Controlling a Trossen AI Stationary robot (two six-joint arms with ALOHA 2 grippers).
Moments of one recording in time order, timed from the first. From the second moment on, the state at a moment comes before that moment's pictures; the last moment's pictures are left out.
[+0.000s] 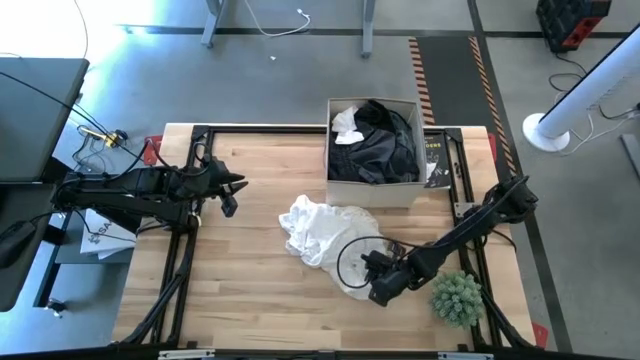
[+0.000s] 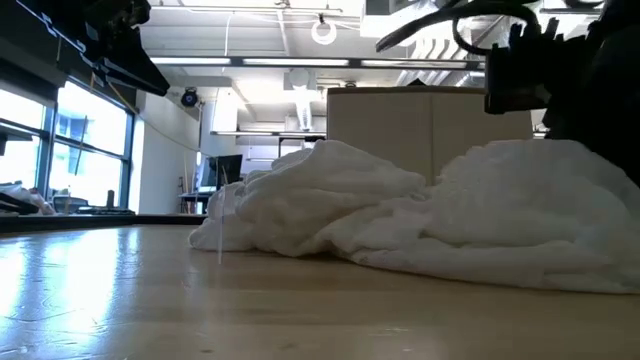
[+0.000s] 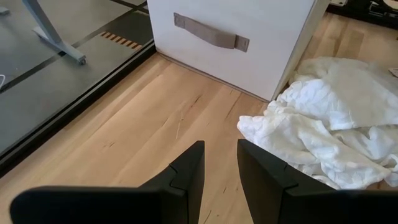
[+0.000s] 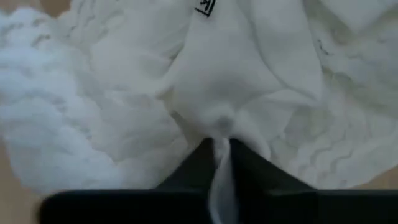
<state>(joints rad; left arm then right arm) -0.01 0.60 0.65 -0.68 -0.48 -0.34 0.57 1.74 0.96 -0.50 0.25 0.98</state>
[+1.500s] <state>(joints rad) -0.01 0.60 0.65 -0.68 -0.48 -0.34 -0.61 1.64 1.12 -0.68 0.47 0.35</state>
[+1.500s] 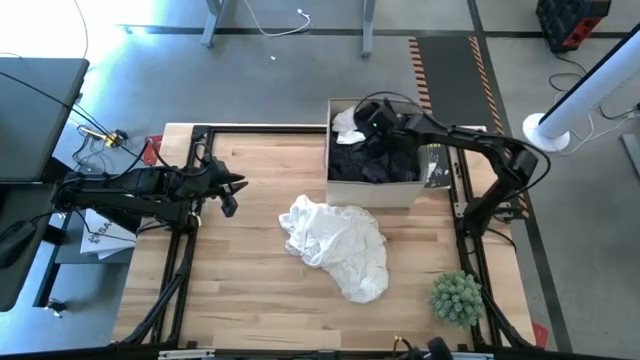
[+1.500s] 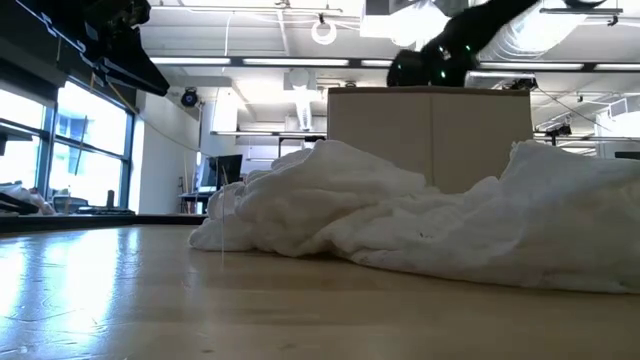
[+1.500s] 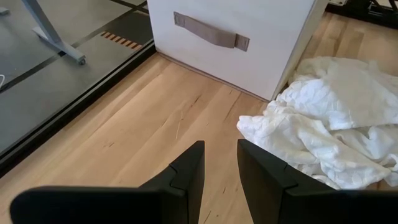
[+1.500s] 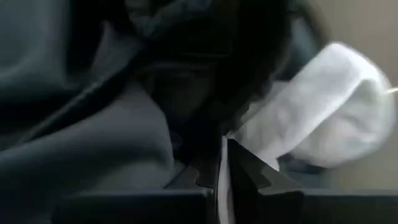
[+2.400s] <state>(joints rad) -0.01 0.60 0.65 -0.68 -0.48 -0.34 -0.55 1.65 1.65 -1.02 0.39 0.42</state>
